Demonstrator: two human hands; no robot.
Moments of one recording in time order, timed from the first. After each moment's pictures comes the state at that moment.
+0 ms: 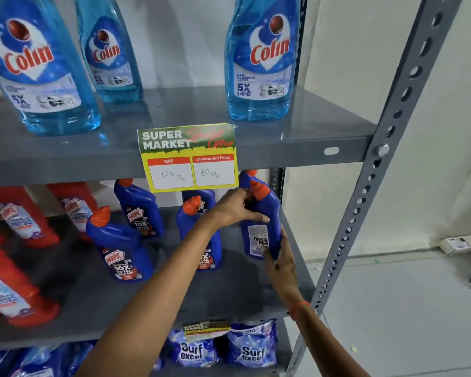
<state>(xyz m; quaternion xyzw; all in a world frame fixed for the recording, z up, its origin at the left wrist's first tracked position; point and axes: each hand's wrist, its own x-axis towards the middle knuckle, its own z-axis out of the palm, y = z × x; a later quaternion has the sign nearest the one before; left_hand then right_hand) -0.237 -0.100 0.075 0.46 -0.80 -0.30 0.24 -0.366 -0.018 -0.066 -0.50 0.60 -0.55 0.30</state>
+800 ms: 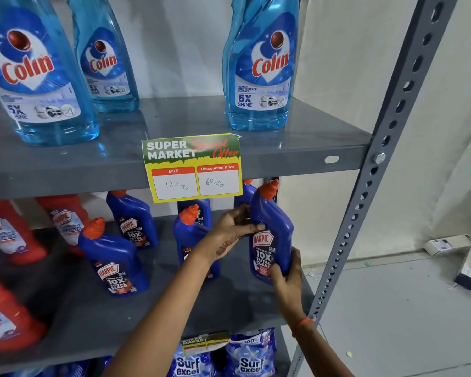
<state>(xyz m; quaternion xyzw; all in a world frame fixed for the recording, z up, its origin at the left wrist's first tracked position) -0.234 -0.079 0.043 0.31 -0.60 -0.63 0.38 -0.361 0.006 -0.068 -0.41 0.54 -0.66 0.31</state>
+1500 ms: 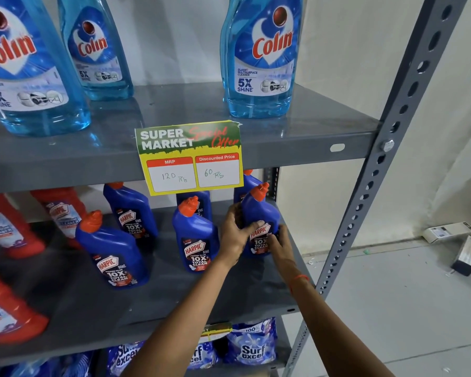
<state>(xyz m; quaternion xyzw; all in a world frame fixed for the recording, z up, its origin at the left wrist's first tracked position) -0.254 -0.083 -0.018 0.42 -0.56 -0.48 0.52 -0.375 -0.052 -0.060 -0.43 0.51 -0.61 0.43</state>
